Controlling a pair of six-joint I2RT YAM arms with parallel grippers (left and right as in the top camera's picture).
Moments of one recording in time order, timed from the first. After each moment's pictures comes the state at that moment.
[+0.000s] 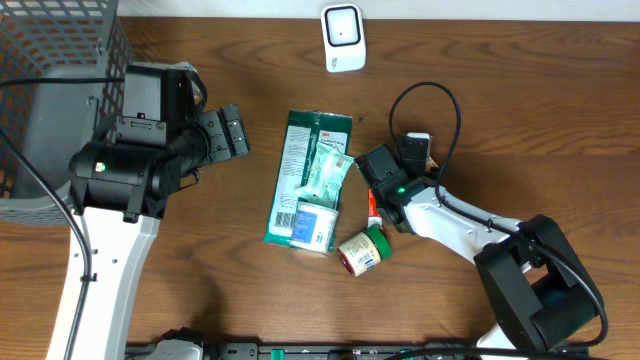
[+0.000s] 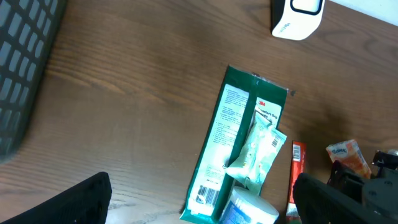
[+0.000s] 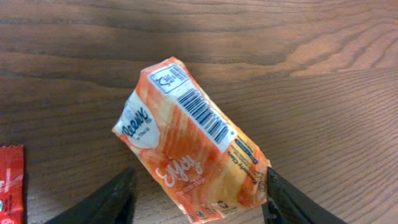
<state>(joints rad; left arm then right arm) -0.17 1.30 1.48 -1.10 0.02 -0.41 0.57 1.77 0.90 -0.32 0.75 0.56</state>
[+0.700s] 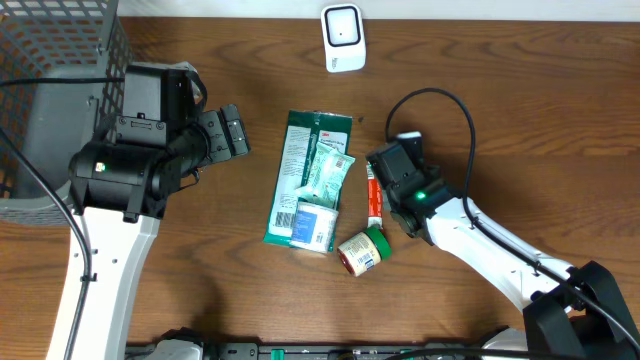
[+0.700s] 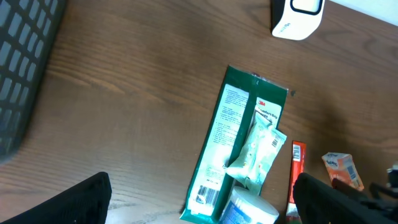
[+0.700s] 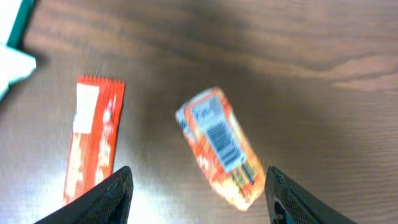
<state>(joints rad) -0.17 1.30 1.48 -1.10 0.02 -0.41 0.57 1.56 0.90 -0.48 0.46 0.37</state>
